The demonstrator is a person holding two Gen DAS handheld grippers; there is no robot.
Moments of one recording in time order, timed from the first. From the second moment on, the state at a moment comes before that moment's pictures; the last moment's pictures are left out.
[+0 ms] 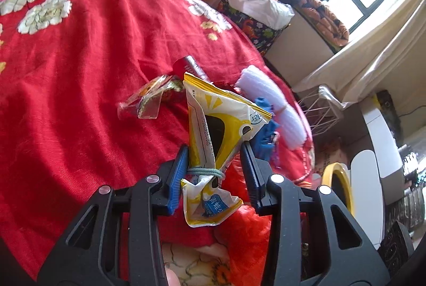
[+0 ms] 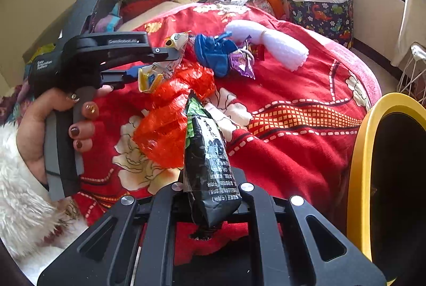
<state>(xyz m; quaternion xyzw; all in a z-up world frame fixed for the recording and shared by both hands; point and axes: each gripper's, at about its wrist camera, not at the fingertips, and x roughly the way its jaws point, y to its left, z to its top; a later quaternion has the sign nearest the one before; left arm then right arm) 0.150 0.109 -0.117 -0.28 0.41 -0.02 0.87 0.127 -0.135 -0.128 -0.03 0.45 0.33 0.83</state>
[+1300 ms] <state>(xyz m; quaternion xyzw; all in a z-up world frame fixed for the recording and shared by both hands) 0.113 0.003 -0.033 -0.21 0.35 -0.15 0.90 0.115 -0.229 -0.053 0.07 0.36 0.26 0.89</state>
